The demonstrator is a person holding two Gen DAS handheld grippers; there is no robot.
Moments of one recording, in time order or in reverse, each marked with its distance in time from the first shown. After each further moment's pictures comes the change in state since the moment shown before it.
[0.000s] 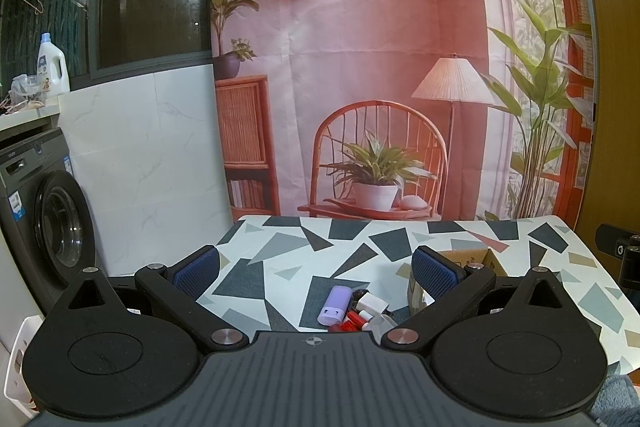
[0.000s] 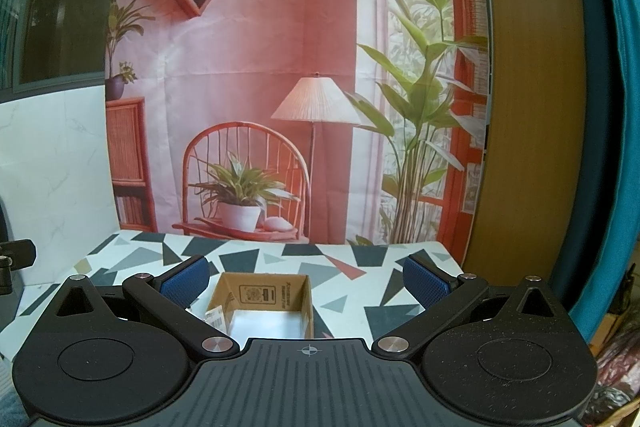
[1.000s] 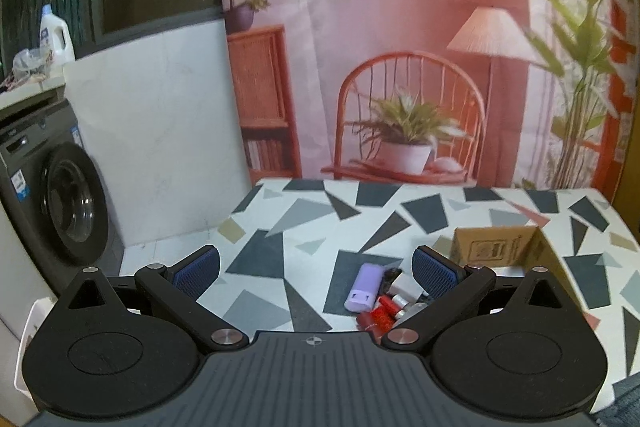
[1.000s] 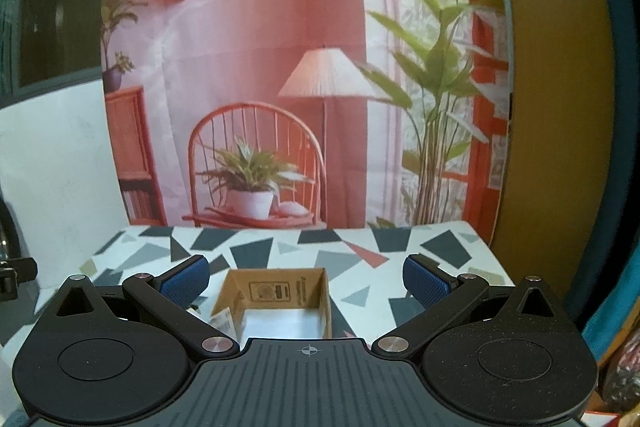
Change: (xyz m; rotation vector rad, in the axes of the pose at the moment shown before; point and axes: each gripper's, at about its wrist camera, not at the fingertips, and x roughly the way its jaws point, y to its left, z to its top) left arm 0.085 0.007 0.001 0.001 0.154 0.073; right arm 0.069 -0.006 0.004 0.046 0.071 0.053
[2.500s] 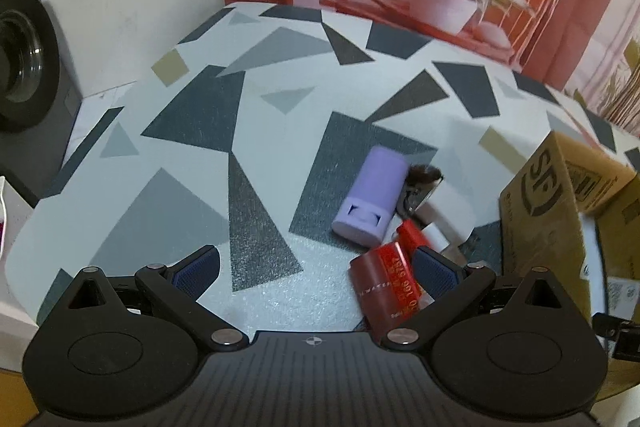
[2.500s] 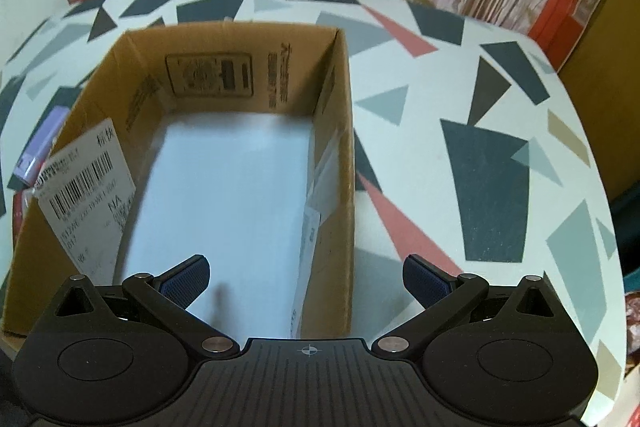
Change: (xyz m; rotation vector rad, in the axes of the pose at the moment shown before) left arm 0.226 0.000 -0.051 -0.135 0.478 -0.077; right arm 0.260 0.001 -0.090 -0.109 0.729 -0.047
